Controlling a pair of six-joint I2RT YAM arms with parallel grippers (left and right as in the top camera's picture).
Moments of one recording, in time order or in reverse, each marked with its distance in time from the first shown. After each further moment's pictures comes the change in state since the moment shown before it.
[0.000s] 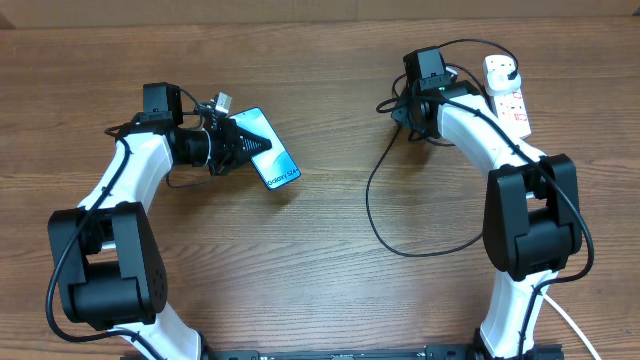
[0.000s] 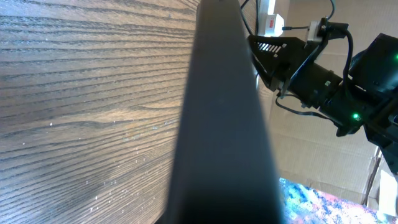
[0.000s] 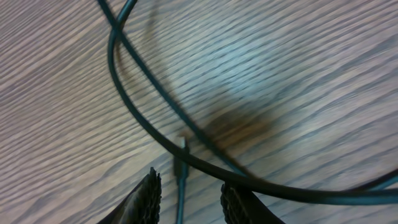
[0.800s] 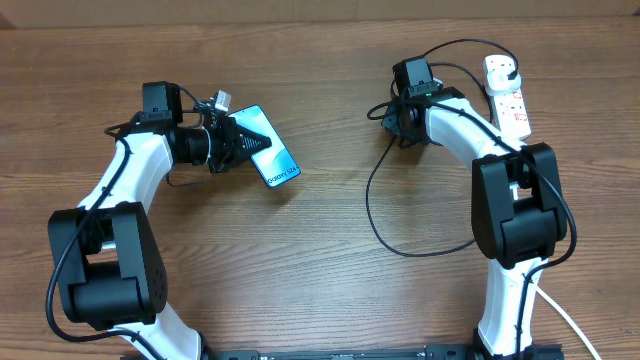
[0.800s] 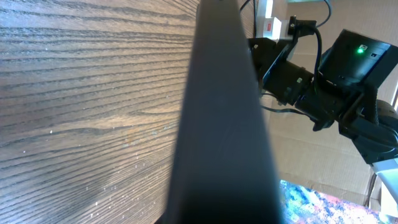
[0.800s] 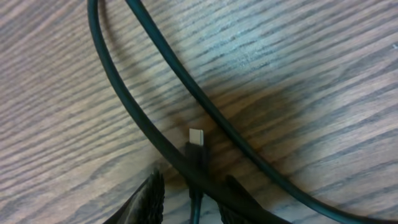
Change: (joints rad) left arm 0.000 0.000 0.000 0.026 0.000 -0.008; right arm 0.019 0.089 0.000 0.053 -0.046 0.002
